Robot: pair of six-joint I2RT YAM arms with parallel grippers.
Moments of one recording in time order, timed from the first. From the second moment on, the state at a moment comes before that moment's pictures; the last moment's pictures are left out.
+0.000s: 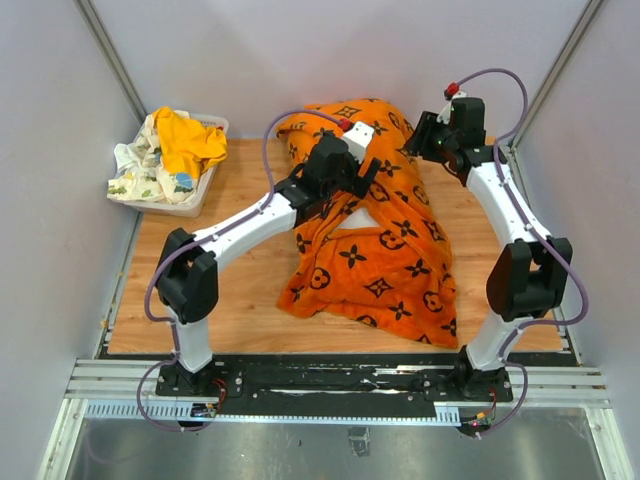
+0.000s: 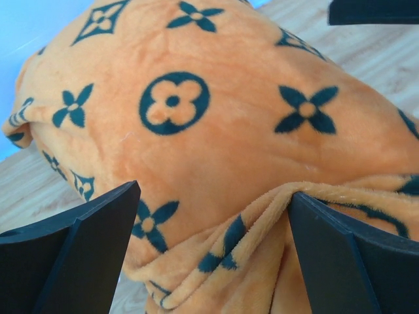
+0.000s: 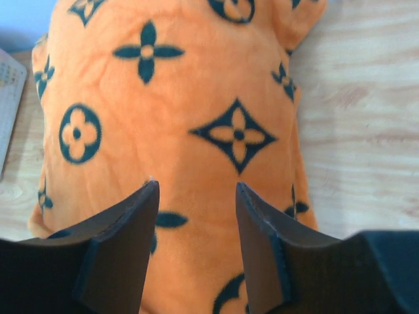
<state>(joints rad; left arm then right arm) -0.74 1.86 1.61 -0.04 -0.29 0.06 0.13 1.76 1.66 -0.38 -0.17 0.33</state>
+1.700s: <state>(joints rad) -0.76 1.93 1.60 -0.11 0.43 0.29 0.16 0.88 0.93 -0.46 -0.18 0.28</state>
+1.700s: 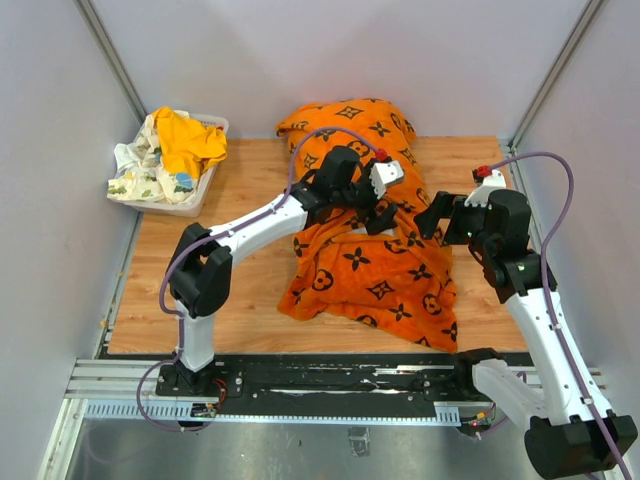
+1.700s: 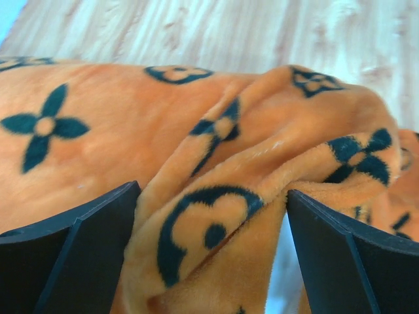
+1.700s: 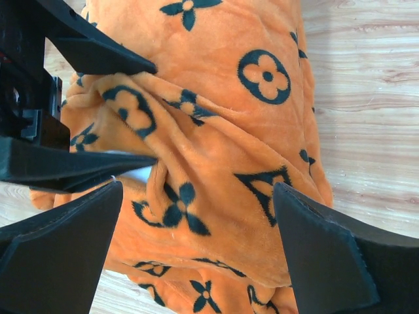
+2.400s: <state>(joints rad) -0.83 2.03 1.72 -0.16 0.12 0.36 0.16 0.87 0.92 -0.46 -0.17 0.28</state>
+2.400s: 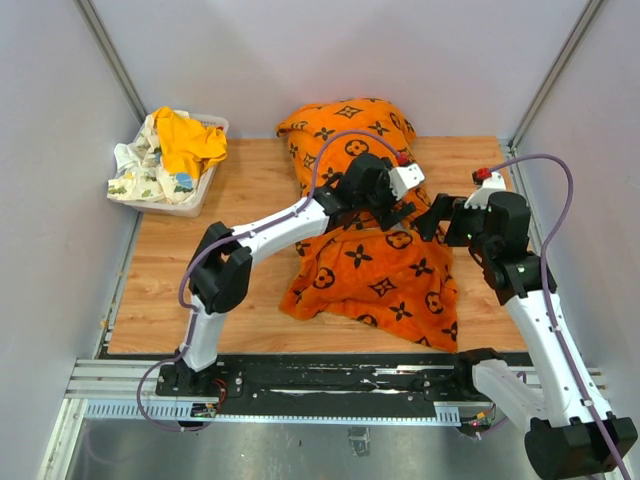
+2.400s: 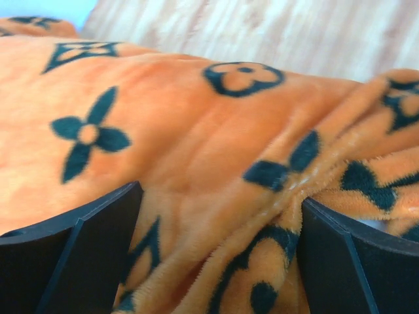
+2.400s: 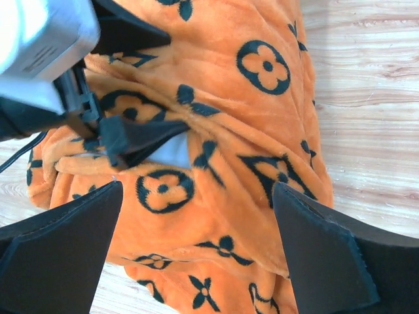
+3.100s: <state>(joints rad) -0.72 2.23 2.00 -0.14 0.03 0.13 0.39 0.97 0.78 -0.26 -0.11 0.25</state>
